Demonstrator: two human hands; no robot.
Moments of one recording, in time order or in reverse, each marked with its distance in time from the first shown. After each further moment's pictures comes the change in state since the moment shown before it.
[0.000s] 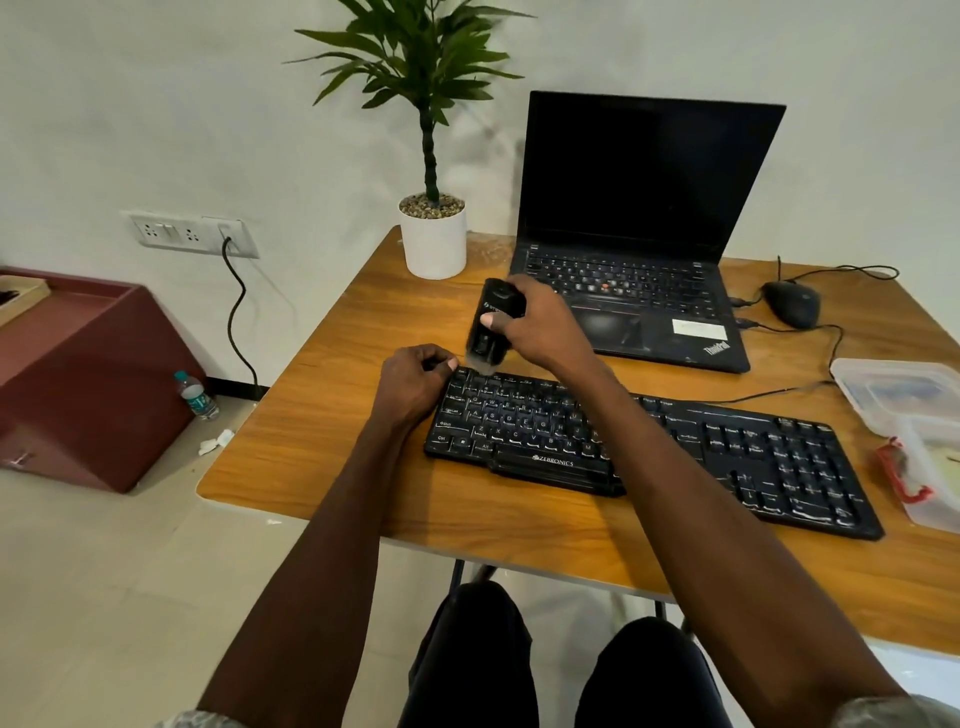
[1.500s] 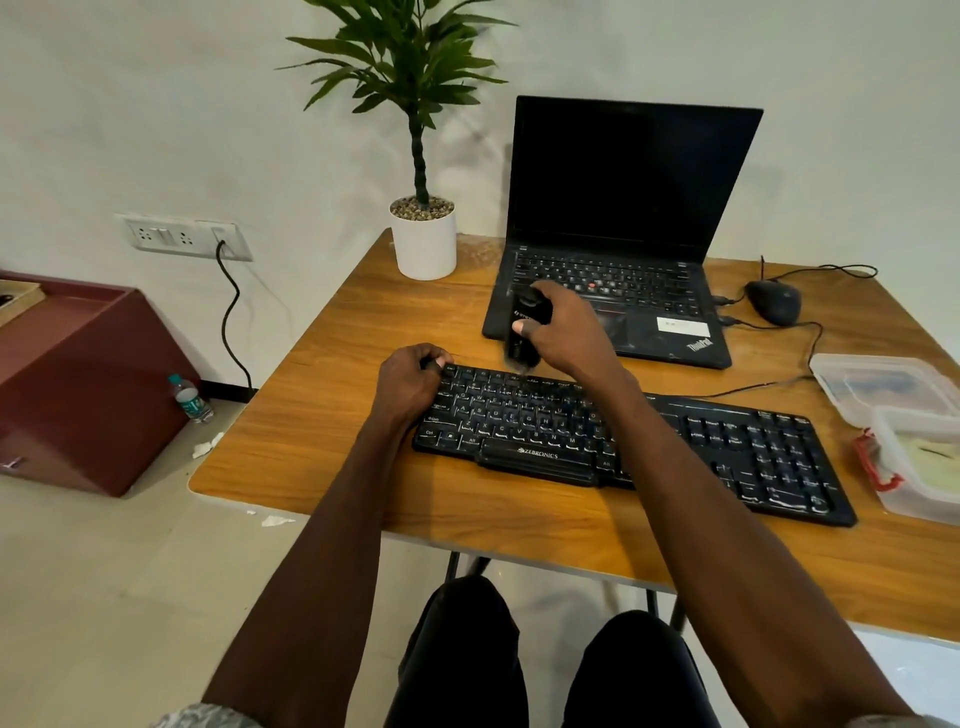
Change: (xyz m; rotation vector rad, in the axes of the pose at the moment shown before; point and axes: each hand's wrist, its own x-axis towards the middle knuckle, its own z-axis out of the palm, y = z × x) left_hand -0.004 0.005 0.010 0.045 -0.001 0.002; right_hand -0.016 0.026 -0.025 -0.012 0.088 0.041
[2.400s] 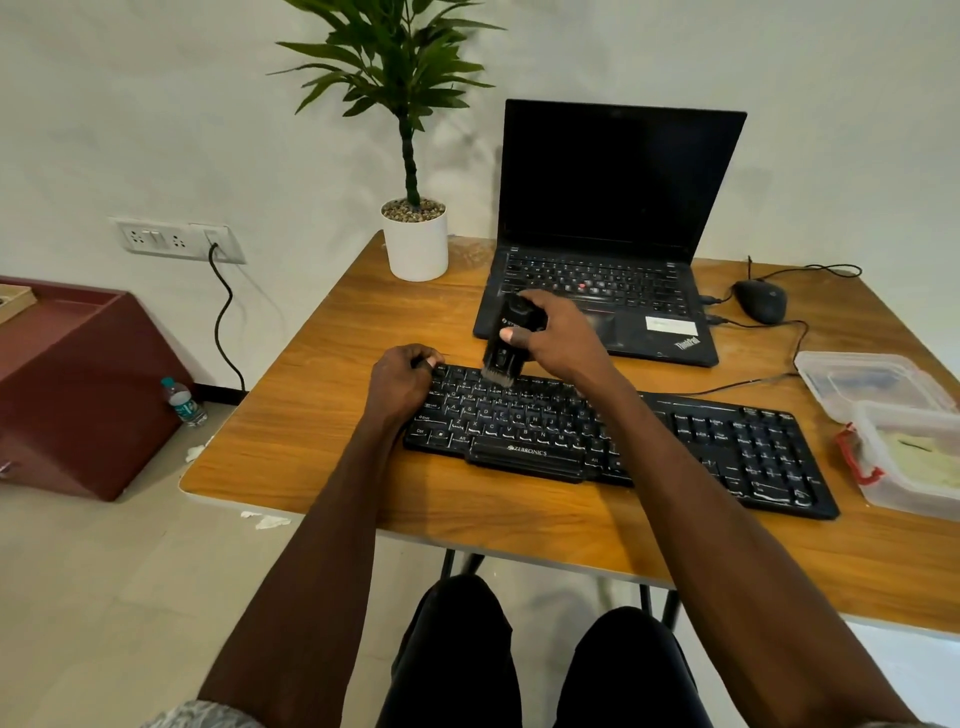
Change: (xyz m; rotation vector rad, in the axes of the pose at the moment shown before) left_hand -0.003 0.003 0.002 -0.030 0.014 -0.033; right_hand -0.009 0.009 -0.007 0.123 -0.076 0.019
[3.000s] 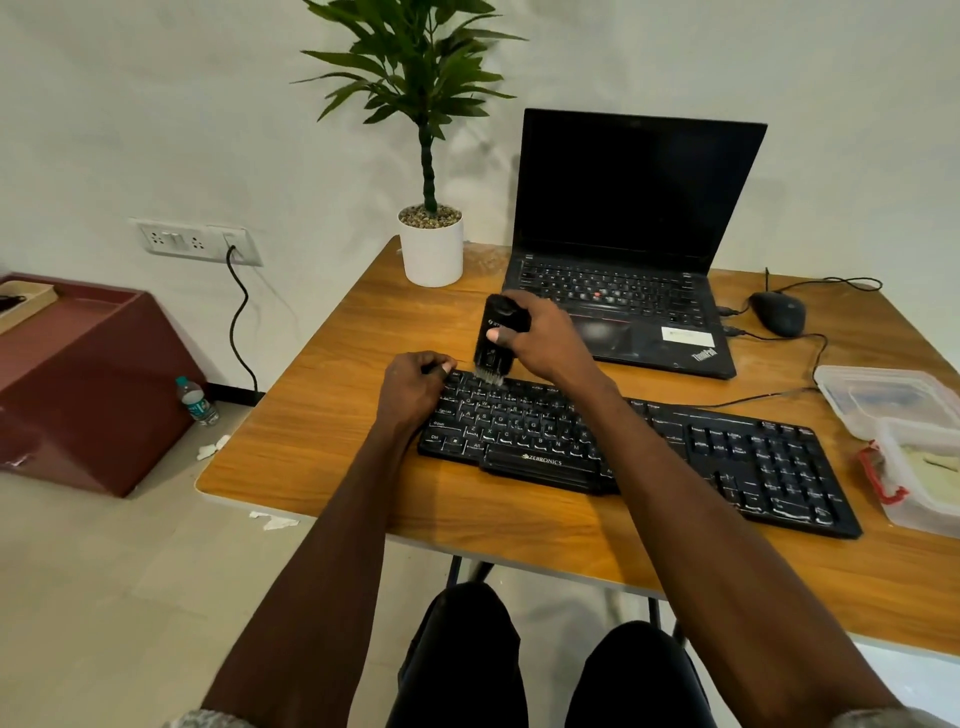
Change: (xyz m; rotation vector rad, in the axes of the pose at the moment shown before) left_hand -0.006 0.002 -0.004 -0.073 0.056 0.025; right_hand 0.013 -0.019 0.026 -0.090 -0.022 -0.089
